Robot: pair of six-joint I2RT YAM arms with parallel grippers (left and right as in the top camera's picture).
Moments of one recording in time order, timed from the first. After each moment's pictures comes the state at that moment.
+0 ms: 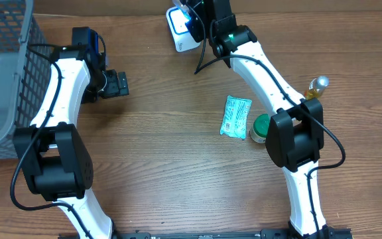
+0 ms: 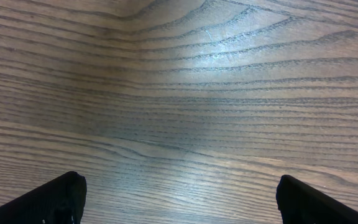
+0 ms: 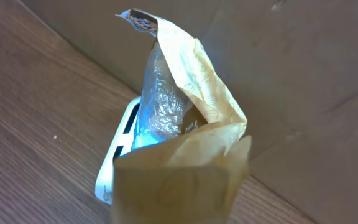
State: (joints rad) left arm 0.06 1.99 1.64 -1.05 0.02 -0.15; right arm 0.42 2.33 2.15 -0.35 0.02 -0.30
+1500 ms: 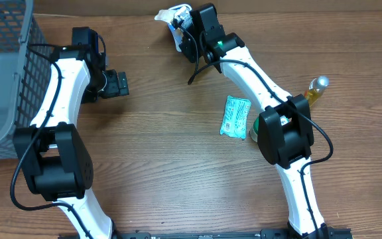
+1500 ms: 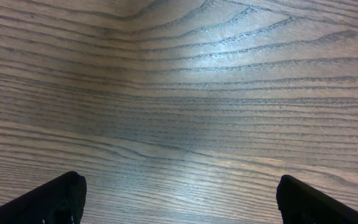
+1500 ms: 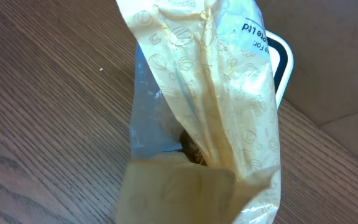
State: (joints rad) left arm 0.06 1.99 1.64 -1.05 0.02 -0.15; right arm 0.45 2.41 2.15 -0.50 -0.05 -0.30
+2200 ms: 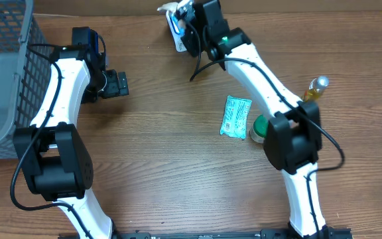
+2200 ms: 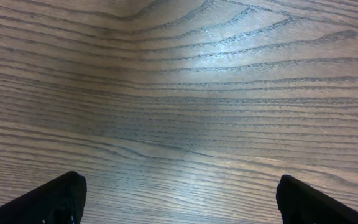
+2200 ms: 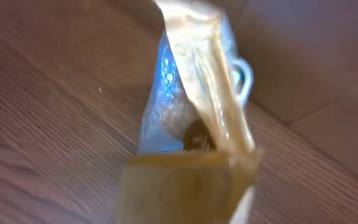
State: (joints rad) left arm 0.06 1.99 1.64 -1.05 0.02 -0.15; right arm 0.45 2.28 2.15 -0.57 -0.02 -0.23
